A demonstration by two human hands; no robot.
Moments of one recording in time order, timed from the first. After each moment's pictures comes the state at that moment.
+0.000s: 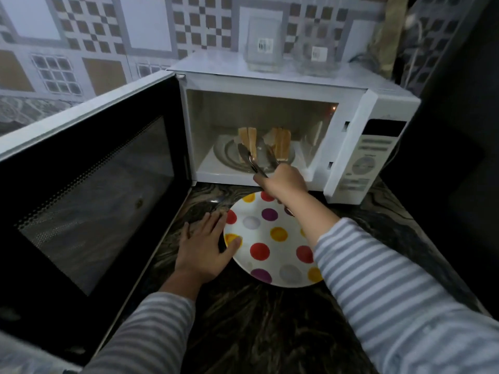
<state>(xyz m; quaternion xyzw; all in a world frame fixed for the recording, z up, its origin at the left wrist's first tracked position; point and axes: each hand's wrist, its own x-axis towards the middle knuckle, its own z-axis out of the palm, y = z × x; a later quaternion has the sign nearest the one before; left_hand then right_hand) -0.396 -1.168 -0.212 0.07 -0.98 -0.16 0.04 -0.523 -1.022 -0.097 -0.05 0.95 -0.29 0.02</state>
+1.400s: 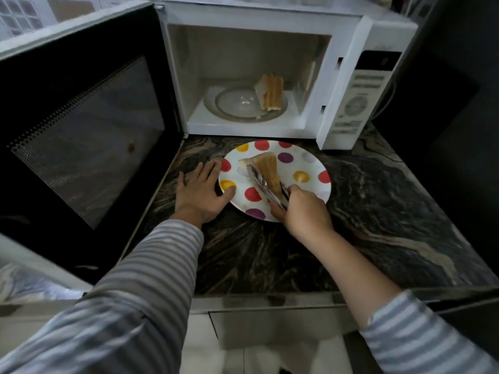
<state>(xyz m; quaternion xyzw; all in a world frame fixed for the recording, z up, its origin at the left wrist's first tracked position) -0.398 -1.165 -0.208 0.09 -0.99 -0.10 0.01 -0.385 -0.951 -0.162 -0.07 0.98 -0.18 0.04</state>
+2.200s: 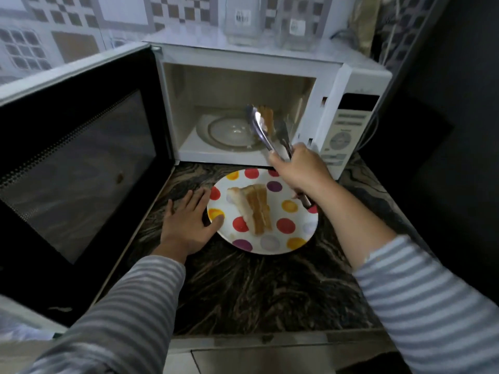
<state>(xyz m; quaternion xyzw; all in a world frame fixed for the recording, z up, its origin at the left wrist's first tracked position) -0.399 -1.168 -0.213 0.08 -0.99 -0.13 0.01 -0.464 -0.952 -0.070 -0.06 0.95 -0.29 -0.02</state>
